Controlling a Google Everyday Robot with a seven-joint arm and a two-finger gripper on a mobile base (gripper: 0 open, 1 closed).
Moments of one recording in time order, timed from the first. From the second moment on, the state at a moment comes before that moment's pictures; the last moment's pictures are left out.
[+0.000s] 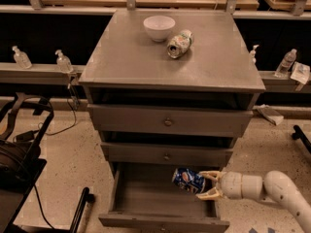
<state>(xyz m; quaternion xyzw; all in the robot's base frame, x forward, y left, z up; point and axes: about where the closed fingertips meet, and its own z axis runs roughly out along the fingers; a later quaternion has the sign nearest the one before) 0.509 -0.195 0.449 -0.56 0.63 0.23 0.48</state>
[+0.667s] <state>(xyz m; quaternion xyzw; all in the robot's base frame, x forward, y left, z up) 0.506 -0.200 0.524 -0.60 0.59 0.26 0.48</state>
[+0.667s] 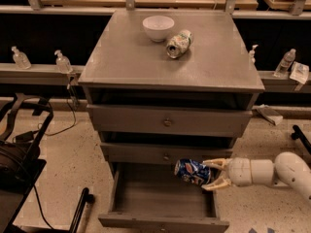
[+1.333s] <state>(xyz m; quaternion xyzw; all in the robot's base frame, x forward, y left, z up) 0.508 -0.201 0.596 -0.62 0.59 0.22 0.46</state>
